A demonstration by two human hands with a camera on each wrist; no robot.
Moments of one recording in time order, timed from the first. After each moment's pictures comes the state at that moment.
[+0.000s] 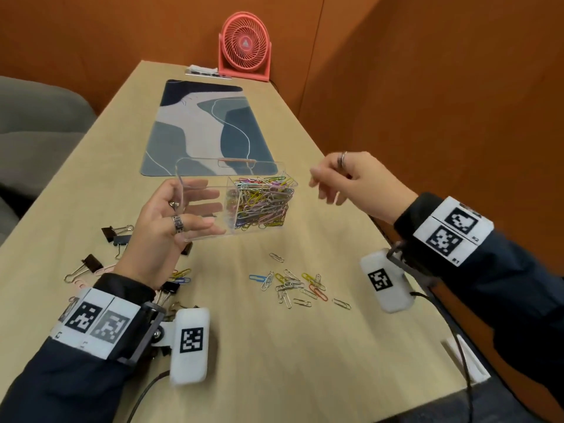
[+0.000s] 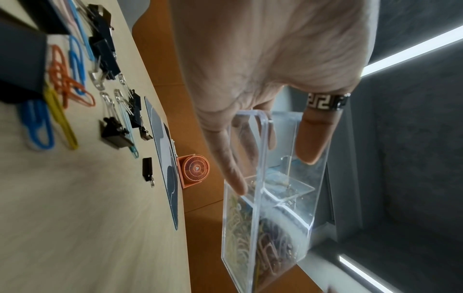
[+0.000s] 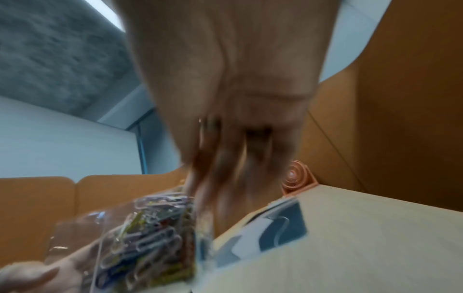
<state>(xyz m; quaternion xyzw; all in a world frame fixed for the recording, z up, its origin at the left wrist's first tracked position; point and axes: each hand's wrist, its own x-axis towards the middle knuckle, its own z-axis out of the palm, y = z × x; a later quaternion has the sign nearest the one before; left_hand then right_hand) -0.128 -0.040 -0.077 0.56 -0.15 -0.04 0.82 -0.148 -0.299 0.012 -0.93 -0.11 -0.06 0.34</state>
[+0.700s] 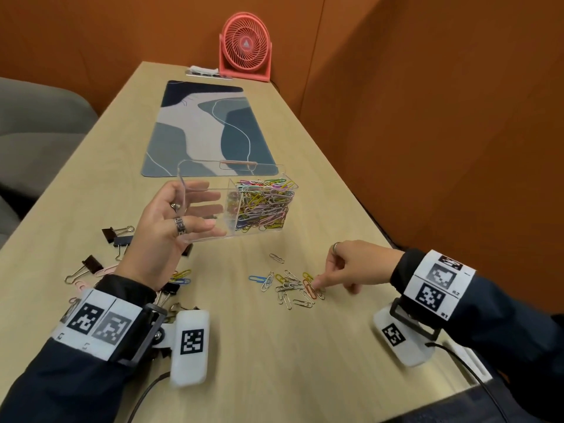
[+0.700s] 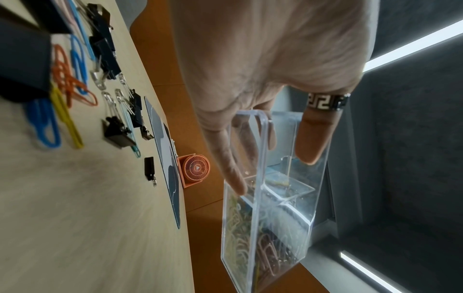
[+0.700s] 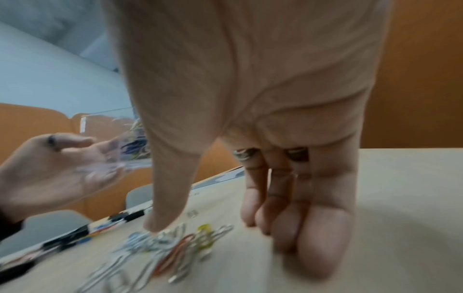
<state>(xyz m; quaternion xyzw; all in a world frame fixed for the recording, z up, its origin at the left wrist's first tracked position) -0.126 -0.041 -0.080 0.56 -0.15 -0.04 0.82 -0.178 -0.314 -0.059 -0.95 0.02 0.27 0.18</state>
